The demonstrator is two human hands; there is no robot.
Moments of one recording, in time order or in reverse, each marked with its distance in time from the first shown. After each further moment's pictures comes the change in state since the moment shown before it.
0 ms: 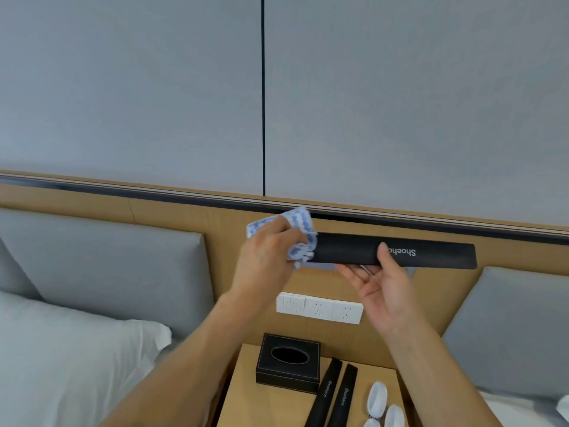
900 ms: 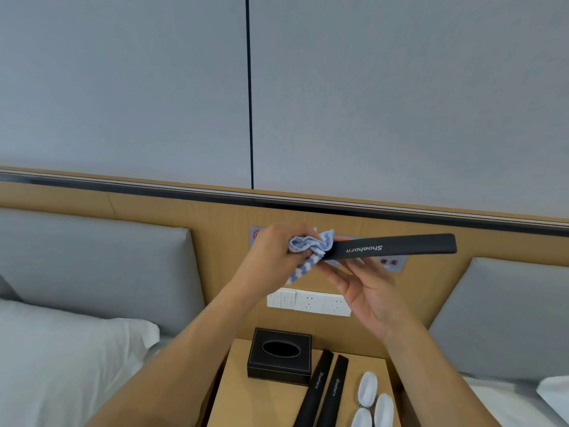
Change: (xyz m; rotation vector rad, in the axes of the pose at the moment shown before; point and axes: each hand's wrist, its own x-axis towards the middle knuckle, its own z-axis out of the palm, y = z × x) left_hand 0.014 0.009 0.013 -0.620 -0.285 -0.240; right_hand 0.009 0.009 -0.021 -0.104 -0.303 0.061
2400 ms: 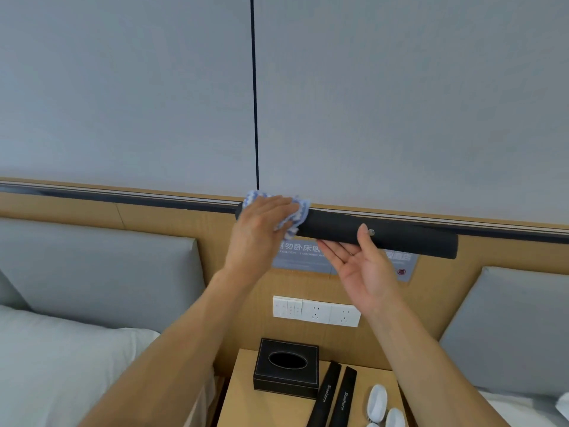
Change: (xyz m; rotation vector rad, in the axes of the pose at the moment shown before) left_hand 0.031 -0.028 -0.030 0.510 0.426 0.399; right_hand 0.035 -0.008 0.034 0.102 0.160 -0.064
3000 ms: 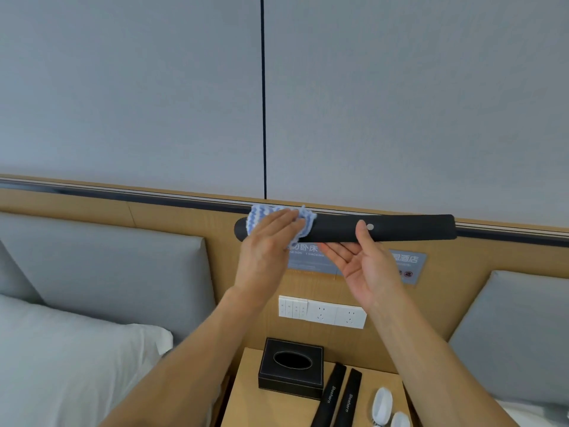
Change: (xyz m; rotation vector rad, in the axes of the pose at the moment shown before) left_hand -0.027 0.015 0.002 0.079 0.015 0.012; right_hand 0.002 -0.002 0.011 -0.059 0.022 0.025
